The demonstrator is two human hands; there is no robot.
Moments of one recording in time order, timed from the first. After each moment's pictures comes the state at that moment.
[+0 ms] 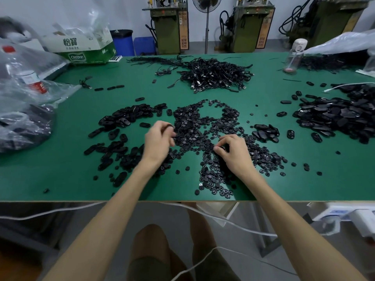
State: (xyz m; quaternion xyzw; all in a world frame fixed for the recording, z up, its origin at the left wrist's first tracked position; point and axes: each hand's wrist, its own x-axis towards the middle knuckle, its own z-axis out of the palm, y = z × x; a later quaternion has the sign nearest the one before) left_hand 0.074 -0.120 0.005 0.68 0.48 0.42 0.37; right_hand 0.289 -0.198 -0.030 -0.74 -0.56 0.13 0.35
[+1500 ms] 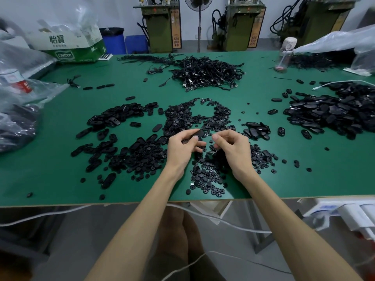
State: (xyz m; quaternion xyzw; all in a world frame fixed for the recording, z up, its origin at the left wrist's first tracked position) left_hand 0.148 -0.147 -0.030 0.59 0.38 0.47 0.54; right_hand 0.295 -0.214 -0.027 -0.62 -0.45 0.23 0.60
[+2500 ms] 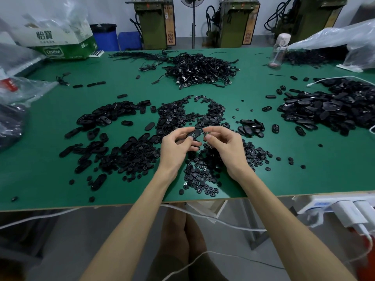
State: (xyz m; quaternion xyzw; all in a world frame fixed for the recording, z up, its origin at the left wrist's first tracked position) left_hand 0.148 -0.151 -0.030 0.59 0.36 0.47 0.54; right_hand 0.299 -0.215 -0.029 -0.57 -0.47 0.28 0.61
